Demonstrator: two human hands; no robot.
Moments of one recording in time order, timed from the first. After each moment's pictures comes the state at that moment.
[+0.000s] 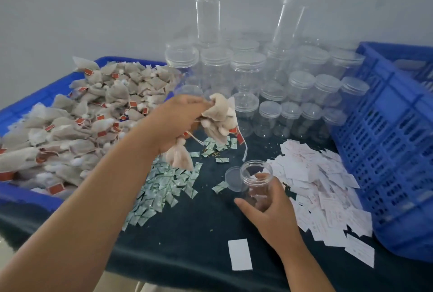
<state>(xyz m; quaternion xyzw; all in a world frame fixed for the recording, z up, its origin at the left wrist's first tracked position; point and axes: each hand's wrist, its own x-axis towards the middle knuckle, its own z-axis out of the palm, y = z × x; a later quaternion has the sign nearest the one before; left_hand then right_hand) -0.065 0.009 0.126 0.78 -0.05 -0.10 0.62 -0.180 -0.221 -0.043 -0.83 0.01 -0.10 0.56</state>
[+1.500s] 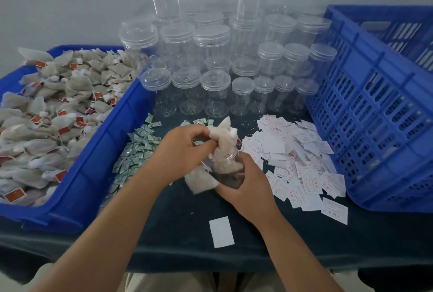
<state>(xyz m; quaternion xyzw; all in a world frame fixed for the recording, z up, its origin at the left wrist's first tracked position) -0.113 -0.046 0.055 0.89 -0.16 -0.04 0.42 -0.177 -0.220 -0.049 -0.85 0.01 -0.10 0.51</state>
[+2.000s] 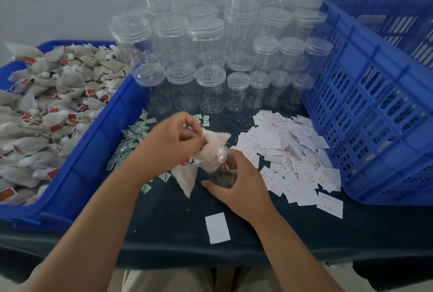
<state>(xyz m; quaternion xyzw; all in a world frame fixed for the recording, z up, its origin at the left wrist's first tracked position) -0.108 -0.029 0.059 0.87 -0.15 -0.09 0.47 -0.178 -0.220 -0.052 -0.87 -0.01 -0.10 0.48</state>
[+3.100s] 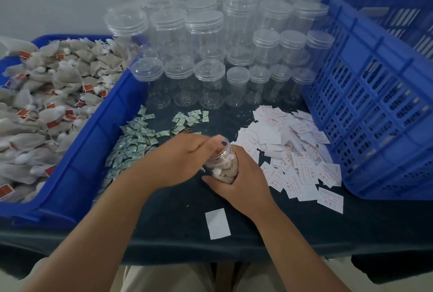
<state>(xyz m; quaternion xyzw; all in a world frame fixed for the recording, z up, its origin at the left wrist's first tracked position) -0.123 -0.044 0.052 0.89 -0.24 -0.15 0.35 -0.179 -0.220 -0.051 -0.85 -0.01 -0.10 0.52</state>
